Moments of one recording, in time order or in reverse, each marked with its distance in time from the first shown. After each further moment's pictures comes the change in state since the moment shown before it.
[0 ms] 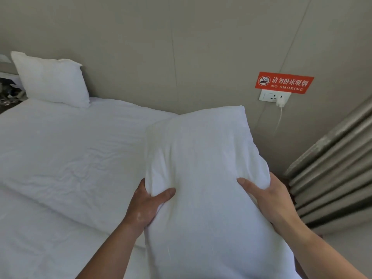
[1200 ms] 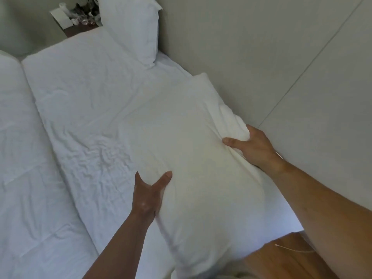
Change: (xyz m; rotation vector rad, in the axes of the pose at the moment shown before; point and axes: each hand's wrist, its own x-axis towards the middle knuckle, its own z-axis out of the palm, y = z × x) left_hand 0.349 0.024 -0.074 -0.571 0.616 -0.273; right_hand 0.467 -0.216 0.373 -0.387 -0.729 -0.309
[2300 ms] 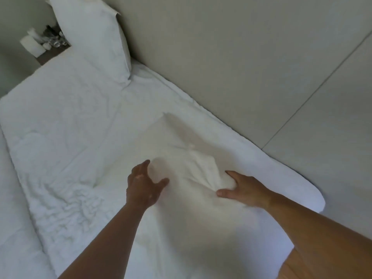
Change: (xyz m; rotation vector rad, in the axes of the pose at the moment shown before) left_hand 0.202 0.067 0.129 1.207 -0.029 0.121; right_hand 0.159 0.141 0.018 -0.207 -0.472 0.259
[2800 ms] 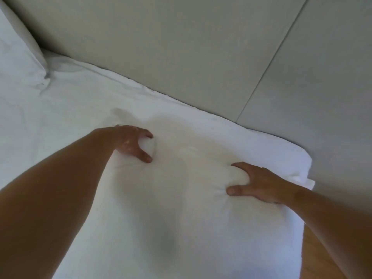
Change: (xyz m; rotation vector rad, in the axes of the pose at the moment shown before) left_hand 0.204 0.117 0.030 0.866 -0.584 0.530; right_hand 0.010 0.089 0.016 0.183 0.150 0.116
